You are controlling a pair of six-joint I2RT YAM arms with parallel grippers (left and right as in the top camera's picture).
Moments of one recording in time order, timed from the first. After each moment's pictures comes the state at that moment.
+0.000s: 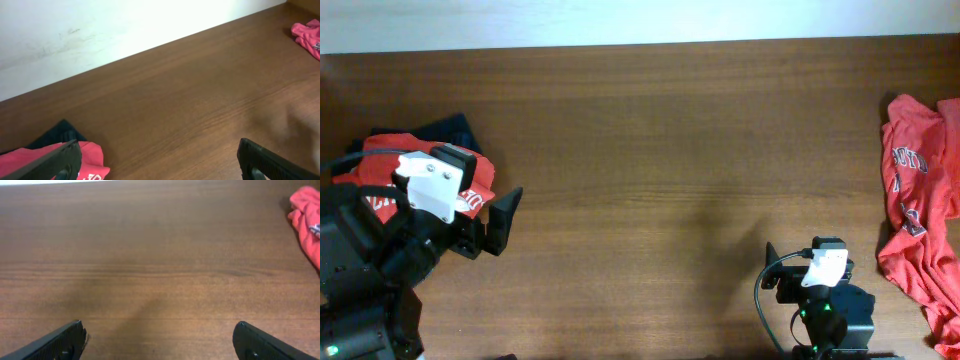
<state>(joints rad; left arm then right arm) 0.29 0.92 1.31 -0.98 0.62 0.43 -0.05 0.02 0.16 -0.56 -0.06 0.03</state>
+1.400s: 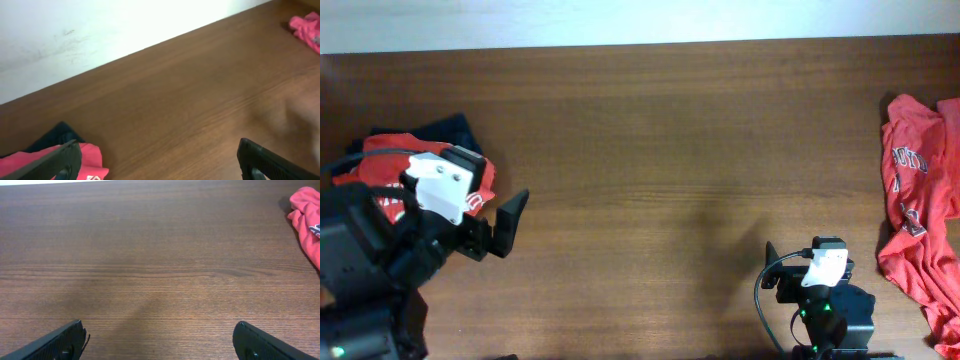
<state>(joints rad) 0.23 0.89 1.28 -0.97 0.57 0.43 -0.05 0.02 0.16 -0.56 -0.06 0.03</state>
